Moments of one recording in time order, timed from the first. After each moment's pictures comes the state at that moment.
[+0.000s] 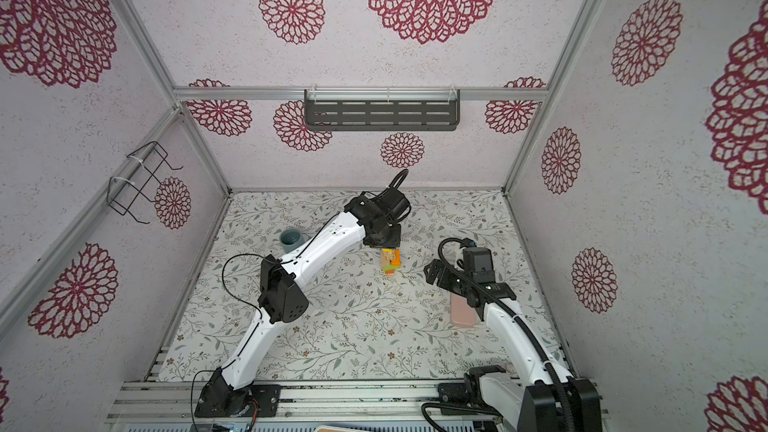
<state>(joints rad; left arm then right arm) -0.81 2.42 2.51 -1.25 -0.15 -0.66 0.15 1.05 0.64 -0.40 -0.27 0.50</state>
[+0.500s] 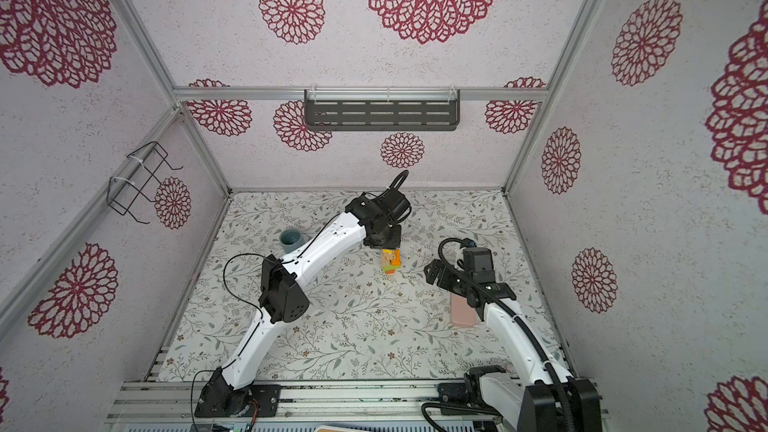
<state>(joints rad) -0.81 2.43 2.51 -1.25 -0.14 -0.66 0.15 1.05 0.63 -0.39 -0.27 0.50</state>
